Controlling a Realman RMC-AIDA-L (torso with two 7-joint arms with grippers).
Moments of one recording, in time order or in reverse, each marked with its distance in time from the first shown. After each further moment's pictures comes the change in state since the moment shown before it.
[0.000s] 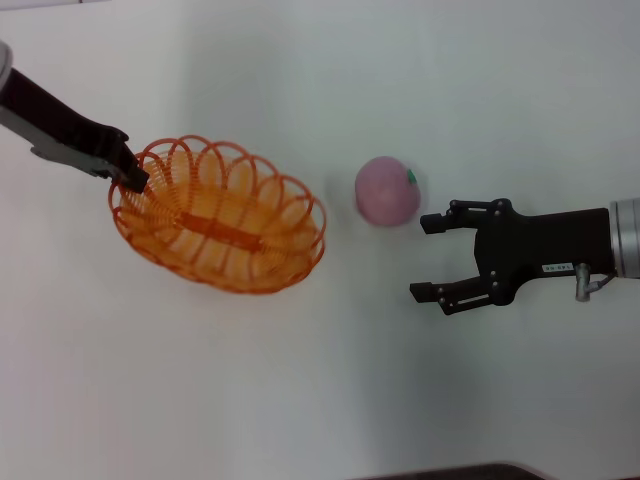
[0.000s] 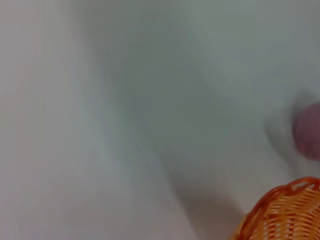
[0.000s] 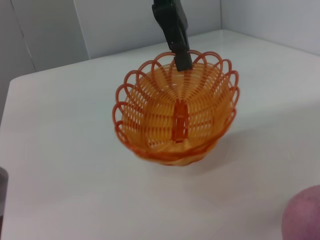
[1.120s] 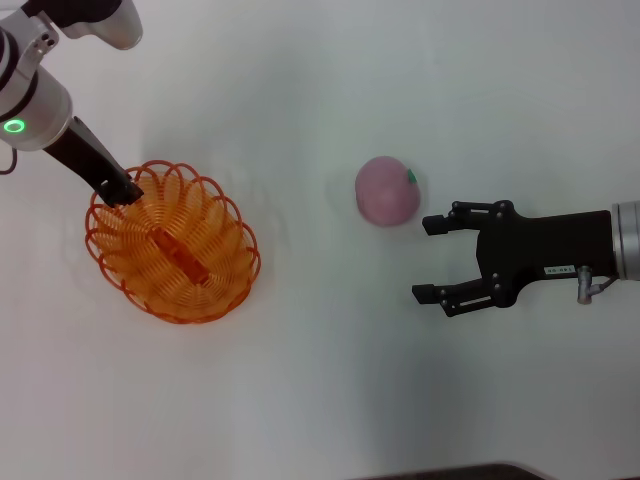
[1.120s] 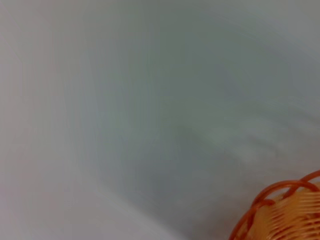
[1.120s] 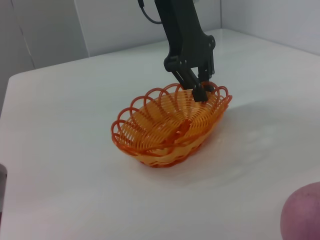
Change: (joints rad) left arm 0.122 -0.109 0.457 0.123 0.023 -0.313 0.289; right arm -0.007 0.000 0.000 0.000 0.000 0.004 -0.014
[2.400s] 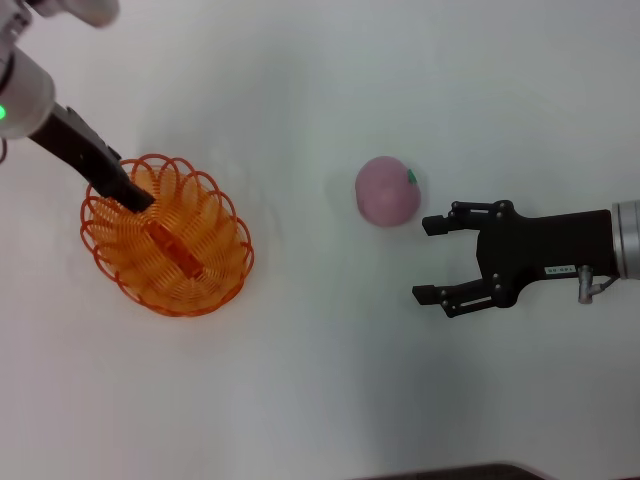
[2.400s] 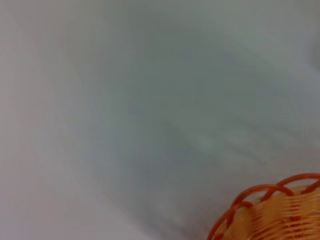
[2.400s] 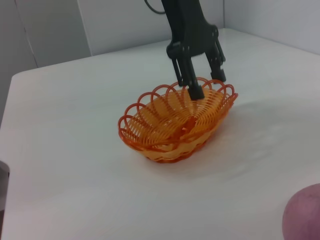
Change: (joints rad) left arm -0.010 0.034 -0.071 -0.003 -0.052 0.048 0.051; right arm 0.003 -0.003 -0.005 0.000 0.000 -0.004 -0.001
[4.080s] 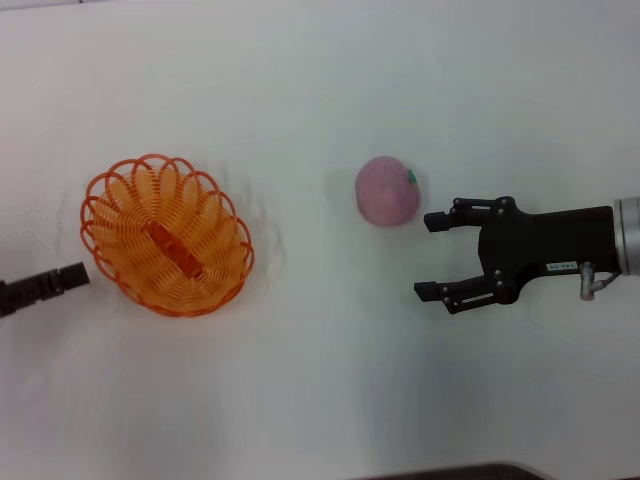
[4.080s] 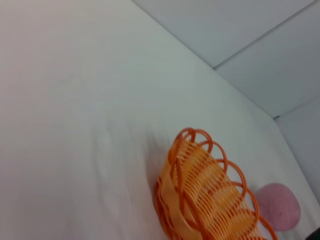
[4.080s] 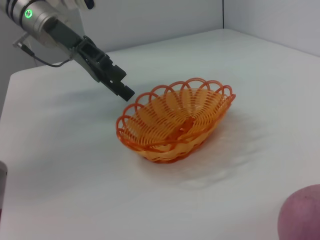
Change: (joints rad) left arm 0.542 -0.001 -0.813 -0.112 -0.420 0.287 0.187; right arm 0.005 -0.005 0.002 0.000 0.000 0.000 -0.002
